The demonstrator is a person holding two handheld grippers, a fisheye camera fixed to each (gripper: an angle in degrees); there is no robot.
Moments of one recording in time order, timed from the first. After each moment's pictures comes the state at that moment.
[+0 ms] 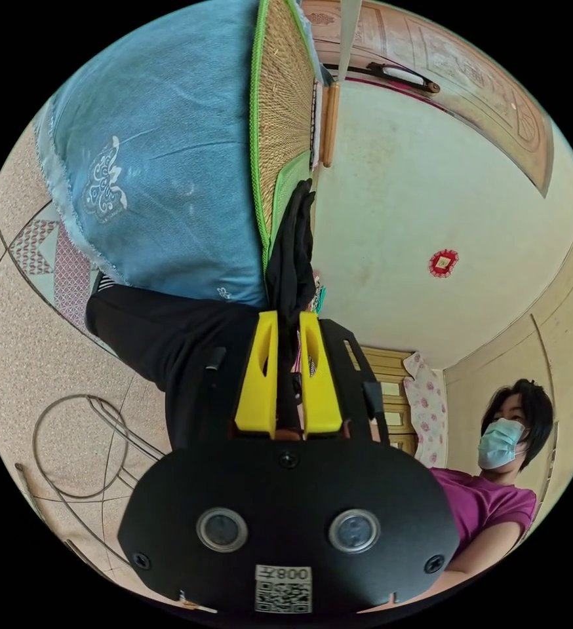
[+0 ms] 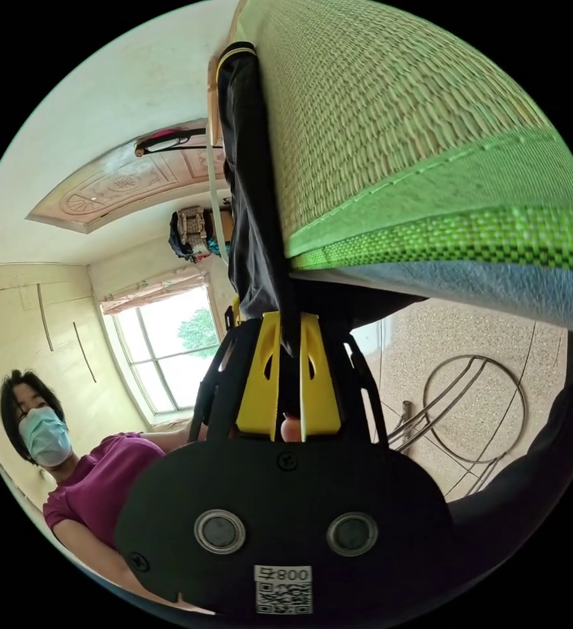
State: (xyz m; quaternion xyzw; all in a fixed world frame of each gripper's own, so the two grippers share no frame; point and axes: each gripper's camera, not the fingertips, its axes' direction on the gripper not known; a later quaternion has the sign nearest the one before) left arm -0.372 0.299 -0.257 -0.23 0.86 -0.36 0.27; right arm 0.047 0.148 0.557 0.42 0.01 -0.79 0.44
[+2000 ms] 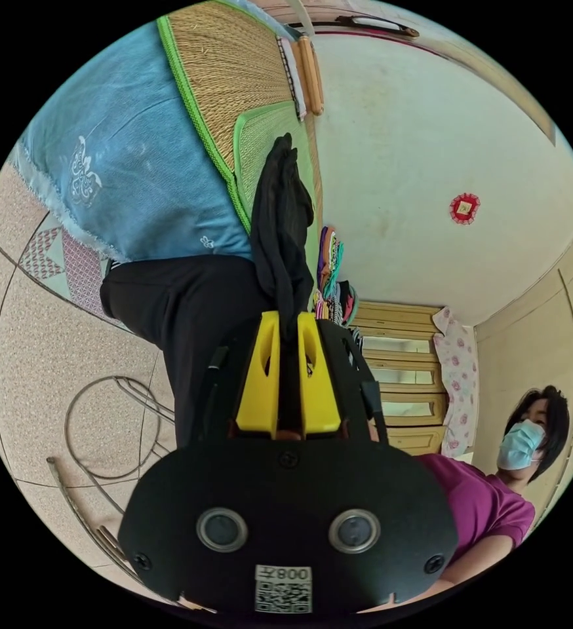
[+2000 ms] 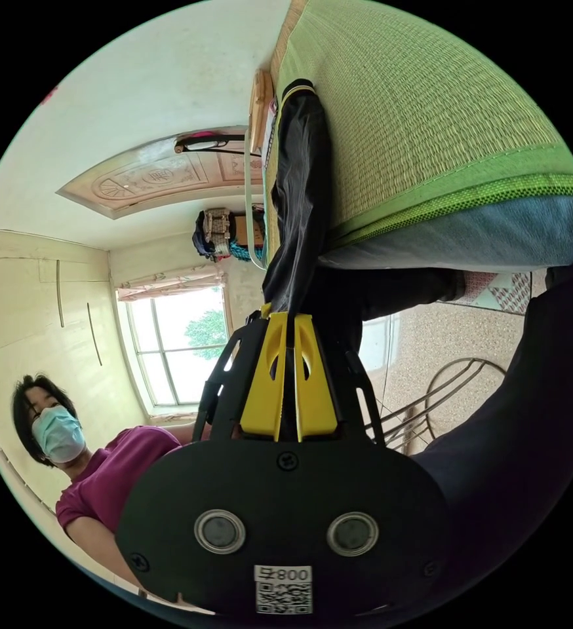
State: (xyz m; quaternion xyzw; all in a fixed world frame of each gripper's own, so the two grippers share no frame) left arm -0.318 0.186 -0.389 -0.23 0.88 -0.25 0.33; right arm 0.113 0.133 0.519 0.41 -0.01 -0.83 0.39
